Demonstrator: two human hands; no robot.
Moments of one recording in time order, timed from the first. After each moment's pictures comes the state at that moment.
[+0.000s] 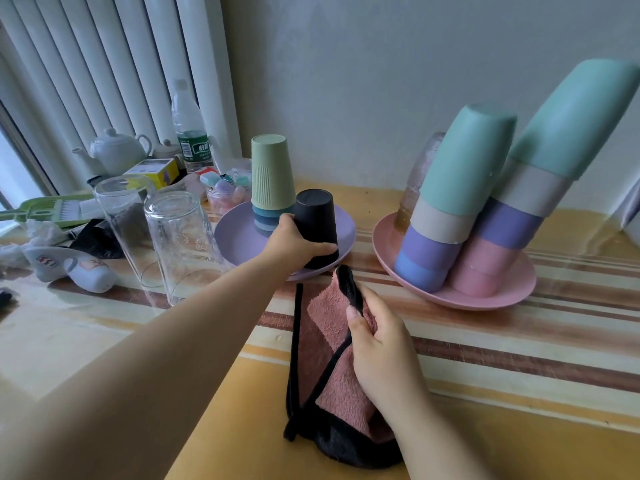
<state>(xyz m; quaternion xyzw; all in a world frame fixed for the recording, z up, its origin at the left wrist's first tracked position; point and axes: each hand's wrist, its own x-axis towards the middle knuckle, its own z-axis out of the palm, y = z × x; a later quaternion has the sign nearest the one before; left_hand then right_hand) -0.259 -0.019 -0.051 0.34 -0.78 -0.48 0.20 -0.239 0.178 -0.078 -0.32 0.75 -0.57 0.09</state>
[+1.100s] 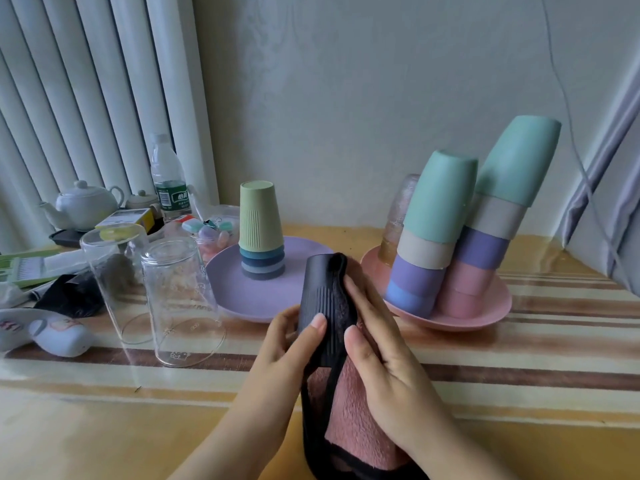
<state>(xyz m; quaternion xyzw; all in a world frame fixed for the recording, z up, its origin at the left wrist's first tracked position) -0.142 0.066 -0.056 0.14 -0.56 -0.79 0.22 -0.225 0.170 -0.062 -0.48 0.65 -0.59 -0.03</state>
